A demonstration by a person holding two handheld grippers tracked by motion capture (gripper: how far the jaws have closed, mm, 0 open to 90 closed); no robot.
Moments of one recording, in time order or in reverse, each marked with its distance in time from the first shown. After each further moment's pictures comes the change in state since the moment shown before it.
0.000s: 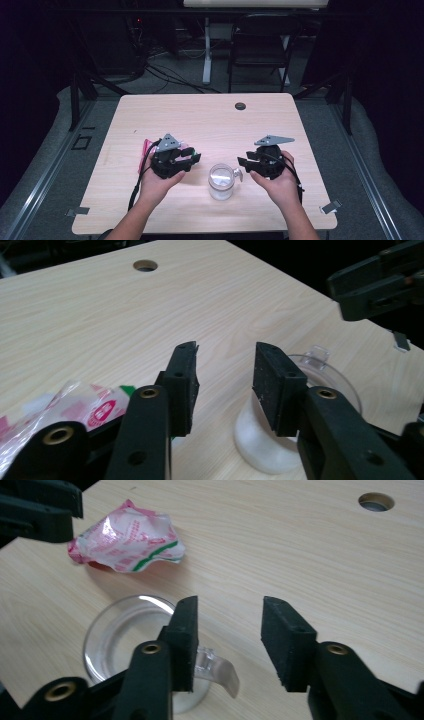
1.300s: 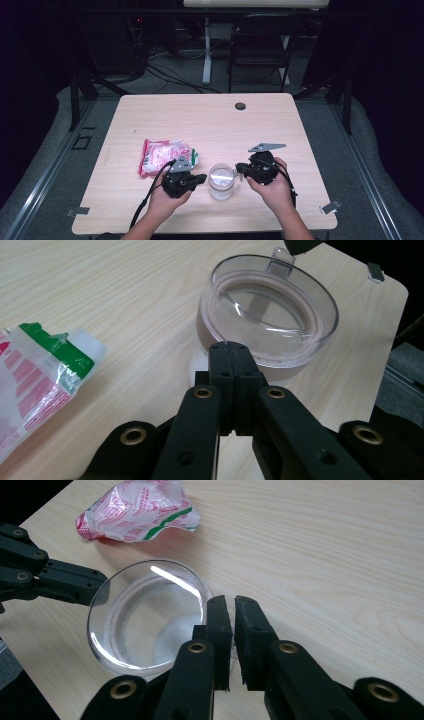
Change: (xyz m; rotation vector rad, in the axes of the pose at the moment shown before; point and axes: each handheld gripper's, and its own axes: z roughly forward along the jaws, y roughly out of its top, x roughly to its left) left arm -0.020 -0.050 0.026 0.157 -0.115 0.050; right arm 0.004 -0.020 0.020 0.072 0.050 0.036
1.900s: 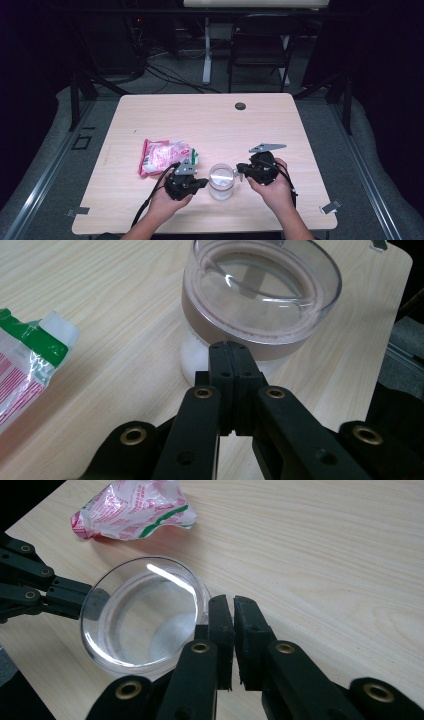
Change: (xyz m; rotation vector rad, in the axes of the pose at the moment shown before) left arm -0.003 -0.003 0.007 0.067 -0.012 0.039; right arm -0.001 -0.002 0.001 -0.002 -0.010 0.000
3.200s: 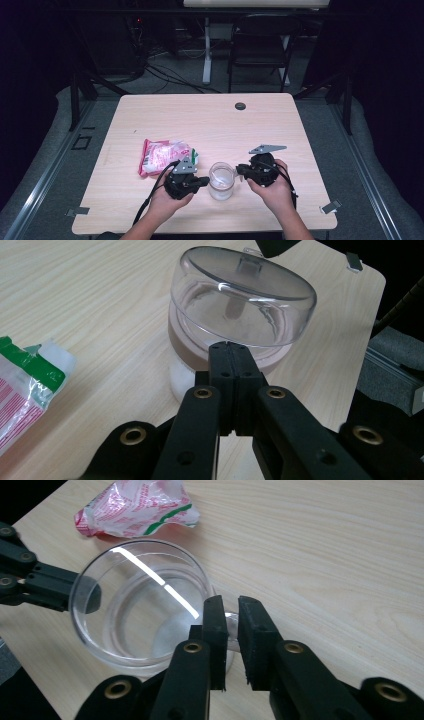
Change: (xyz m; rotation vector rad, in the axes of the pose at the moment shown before) left arm -0.006 0.010 -0.009 -0.056 -0.023 0.004; right arm 0.004 -0.002 -0.004 -0.001 0.007 -0.014
